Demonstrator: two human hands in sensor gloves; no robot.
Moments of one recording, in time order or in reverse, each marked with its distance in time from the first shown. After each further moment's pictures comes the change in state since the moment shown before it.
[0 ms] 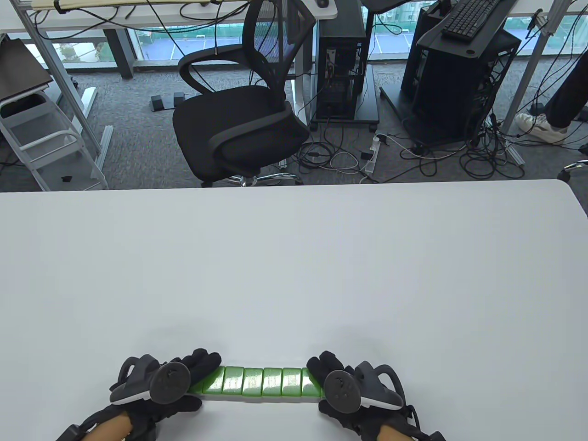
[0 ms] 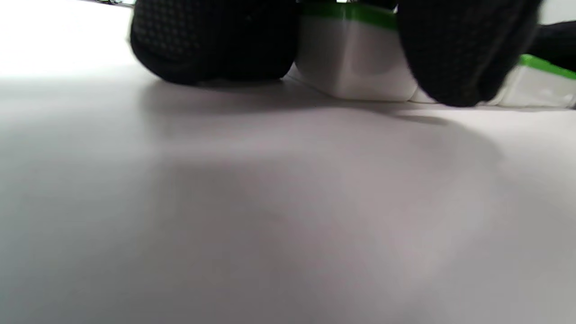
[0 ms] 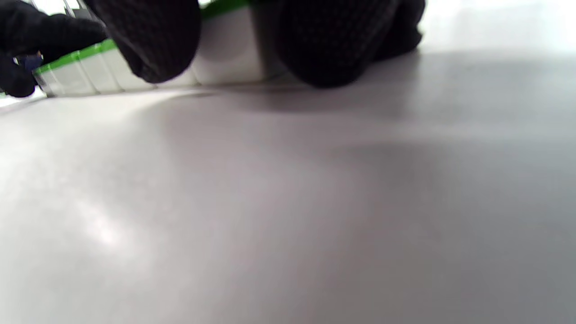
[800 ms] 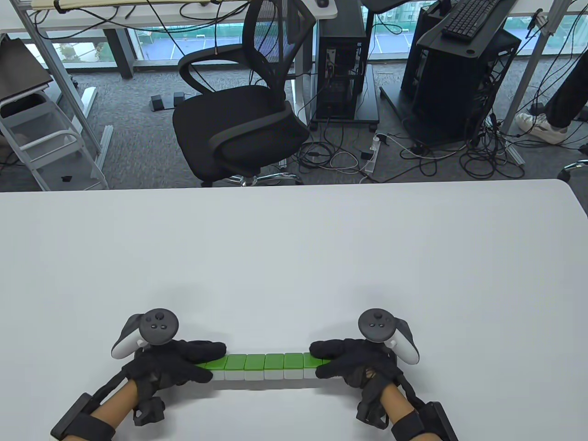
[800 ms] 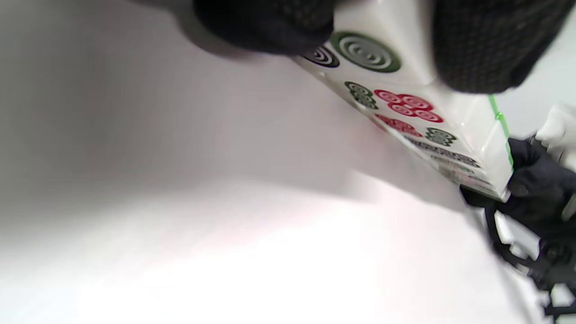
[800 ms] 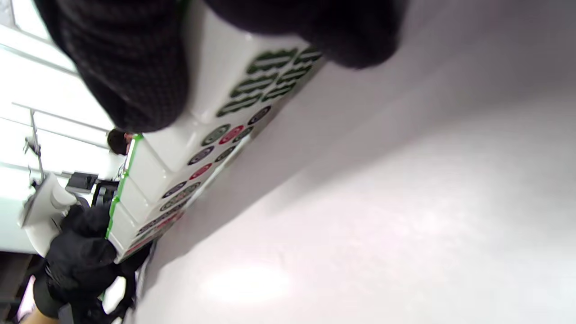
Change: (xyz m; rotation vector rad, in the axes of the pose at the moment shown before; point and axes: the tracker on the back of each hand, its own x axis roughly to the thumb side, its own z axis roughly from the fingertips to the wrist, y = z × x) left_hand -0.061 -0.010 -0.059 -0.298 0.060 0.758; right_hand -0.080 -0.009 -0.052 0.185 0.169 -0.946
